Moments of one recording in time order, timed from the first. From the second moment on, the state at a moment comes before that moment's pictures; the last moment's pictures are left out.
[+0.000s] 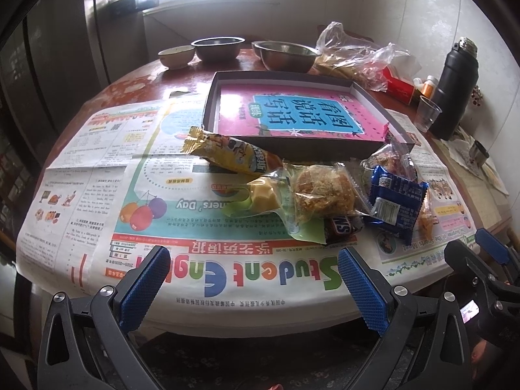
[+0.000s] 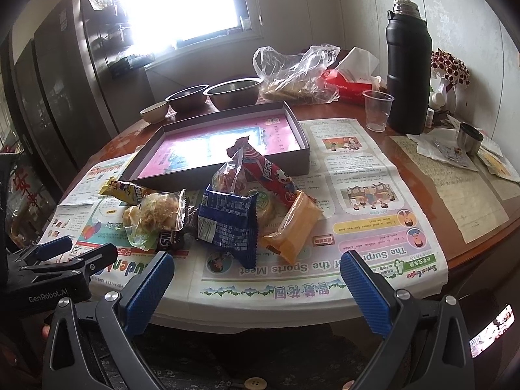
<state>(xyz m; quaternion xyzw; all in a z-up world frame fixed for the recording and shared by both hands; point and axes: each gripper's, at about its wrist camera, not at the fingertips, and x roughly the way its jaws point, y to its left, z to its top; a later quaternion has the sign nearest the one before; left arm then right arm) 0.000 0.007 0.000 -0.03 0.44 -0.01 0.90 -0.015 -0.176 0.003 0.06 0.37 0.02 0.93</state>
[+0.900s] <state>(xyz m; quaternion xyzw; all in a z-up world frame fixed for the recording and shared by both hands) 0.047 0.067 -0.021 -0.10 0.46 0.01 0.88 0.016 -0.156 -0.013 0.03 0.39 0.06 0.92</state>
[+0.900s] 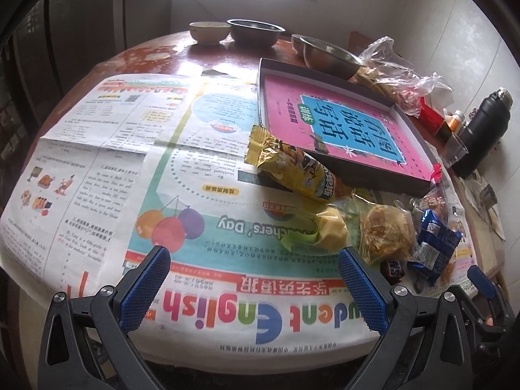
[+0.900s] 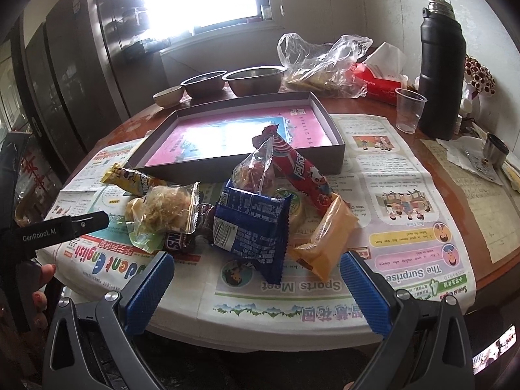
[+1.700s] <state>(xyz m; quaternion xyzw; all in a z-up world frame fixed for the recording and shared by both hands) 0.094 0.074 -0.030 -0.14 0.47 -0.01 0.87 0.062 -0.130 -0.028 0.01 0.41 0.01 0.91</state>
